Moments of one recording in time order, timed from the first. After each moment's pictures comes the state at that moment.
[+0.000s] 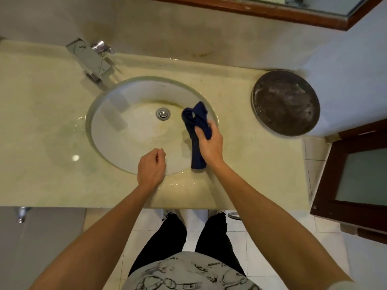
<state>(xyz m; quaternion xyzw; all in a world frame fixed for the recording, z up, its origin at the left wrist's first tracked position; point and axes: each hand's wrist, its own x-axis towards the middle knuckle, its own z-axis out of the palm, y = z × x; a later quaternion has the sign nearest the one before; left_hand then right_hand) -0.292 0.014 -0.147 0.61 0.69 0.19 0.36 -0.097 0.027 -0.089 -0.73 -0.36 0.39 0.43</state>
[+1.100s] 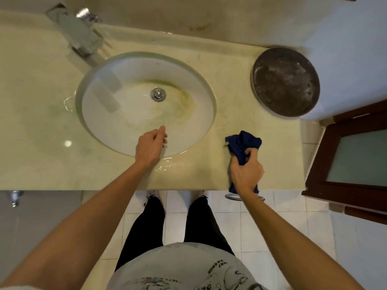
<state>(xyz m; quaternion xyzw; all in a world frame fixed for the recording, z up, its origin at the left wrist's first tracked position) -0.291 0.024 -0.143 0.52 0.67 0.17 0.49 -0.044 -0.118 -0.114 -0.90 -0.31 0.15 0.27</state>
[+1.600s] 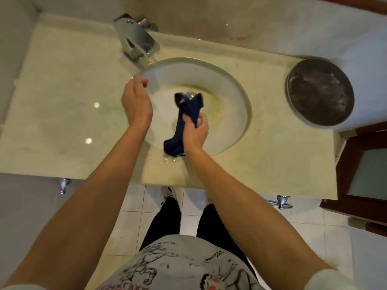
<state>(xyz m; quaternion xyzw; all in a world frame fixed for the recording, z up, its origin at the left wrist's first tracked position) -0.385 0.133 -0.061 0.39 0.71 0.44 0.39 -0.274 0.044 -0.082 -0.70 -0.14 0.46 0.52</state>
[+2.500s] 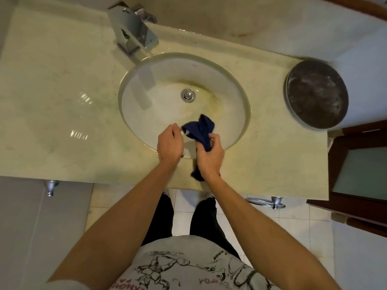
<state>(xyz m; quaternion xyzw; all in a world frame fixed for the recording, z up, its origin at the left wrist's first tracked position) -0.327 0.040 -0.148 0.43 0.73 0.24 0.47 -0.235 -0.022 -0.096 -0.80 -0.28 0.35 0.40</state>
